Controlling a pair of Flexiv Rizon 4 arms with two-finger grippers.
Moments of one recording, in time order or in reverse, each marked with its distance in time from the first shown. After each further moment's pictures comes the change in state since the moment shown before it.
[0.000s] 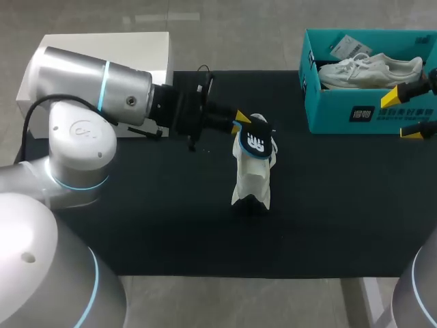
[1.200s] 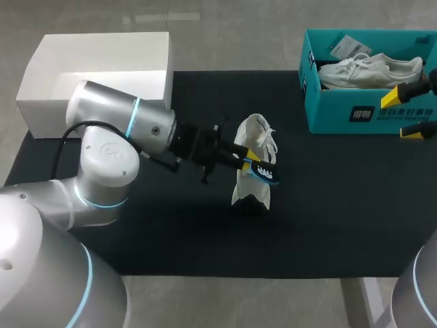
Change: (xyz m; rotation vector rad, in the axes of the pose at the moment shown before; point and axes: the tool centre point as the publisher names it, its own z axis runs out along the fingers) left arm 0.086 0.043 0.061 0.077 0.096 -0.178; right arm 0.000 0.000 0.000 0.000 0.000 0.000
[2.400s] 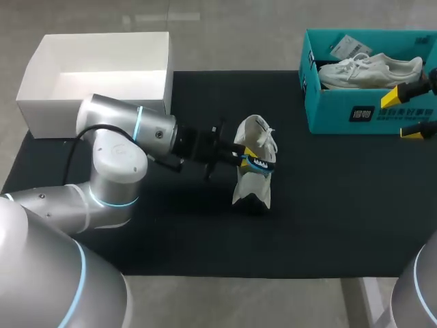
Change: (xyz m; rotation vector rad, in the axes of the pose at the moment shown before) left arm -0.005 0.067 0.013 -0.012 -0.068 -0.069; right arm 0.000 0.000 0.000 0.000 -0.001 0.001
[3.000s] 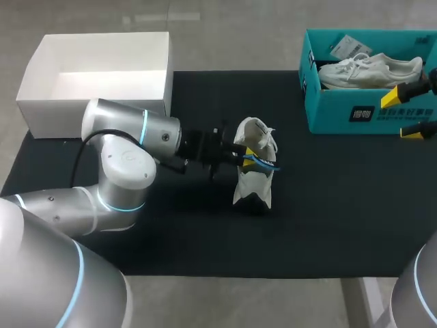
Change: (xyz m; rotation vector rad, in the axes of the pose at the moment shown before) left arm 0.000 0.027 0.007 -0.083 -0.019 -0.020; right arm 0.000 0.000 0.000 0.000 -0.001 0.000
